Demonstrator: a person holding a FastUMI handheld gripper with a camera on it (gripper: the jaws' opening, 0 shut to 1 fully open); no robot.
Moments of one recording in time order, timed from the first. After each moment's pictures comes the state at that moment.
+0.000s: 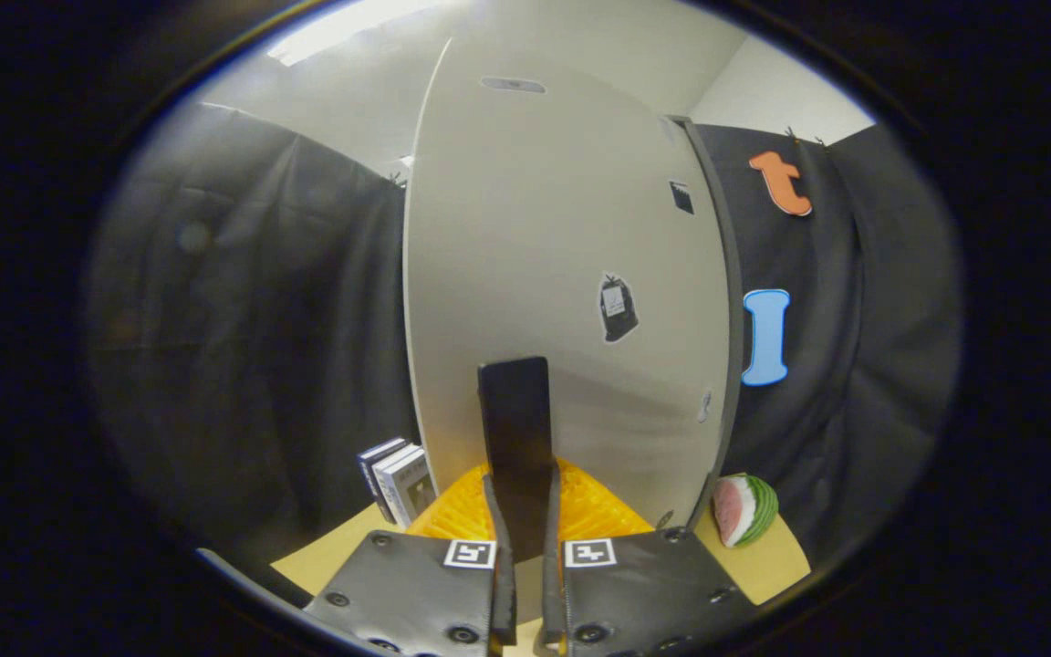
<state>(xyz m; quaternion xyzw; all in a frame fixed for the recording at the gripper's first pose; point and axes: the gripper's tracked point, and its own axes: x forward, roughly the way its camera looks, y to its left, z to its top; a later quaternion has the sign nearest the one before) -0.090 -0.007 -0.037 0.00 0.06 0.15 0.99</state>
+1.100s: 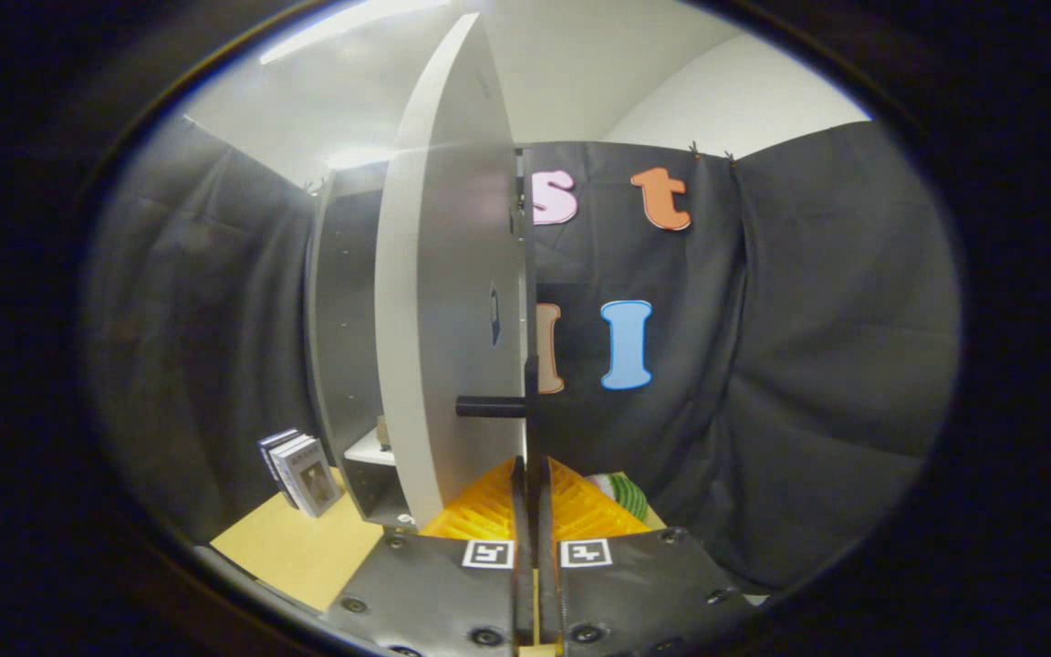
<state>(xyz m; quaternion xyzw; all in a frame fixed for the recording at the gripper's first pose) -0.119 -0.206 -0.018 -0.01 0.04 0.00 1.00</state>
